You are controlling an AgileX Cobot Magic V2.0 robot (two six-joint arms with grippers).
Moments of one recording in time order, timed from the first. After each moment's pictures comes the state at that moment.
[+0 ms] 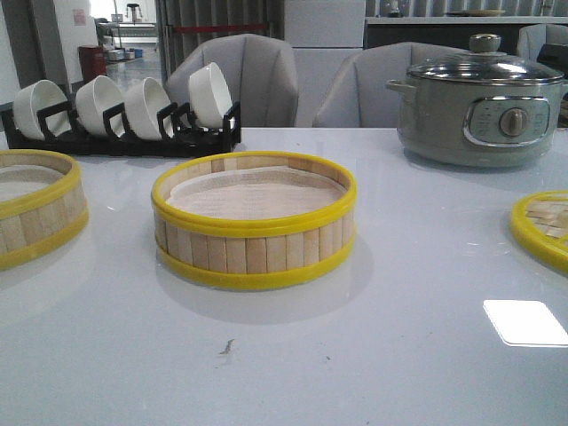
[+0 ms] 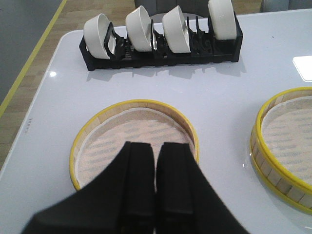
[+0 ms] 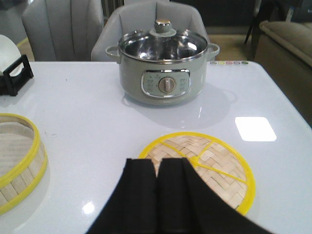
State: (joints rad) left arm -0.12 0.91 -0.93 0.13 0.57 -0.07; right arm -0.08 0.42 -0.56 0.03 0.43 0.03
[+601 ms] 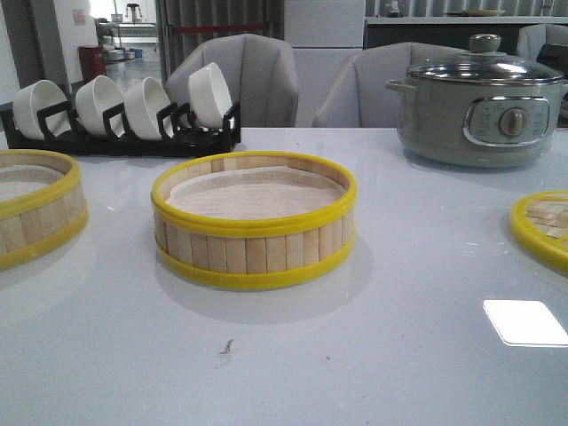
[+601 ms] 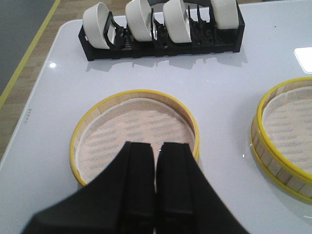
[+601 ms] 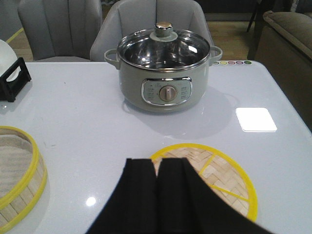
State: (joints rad) left arm -0.12 0.91 -0.93 0.13 0.60 -0.07; right arm -0.08 0.62 -0.72 0.04 0.44 0.03
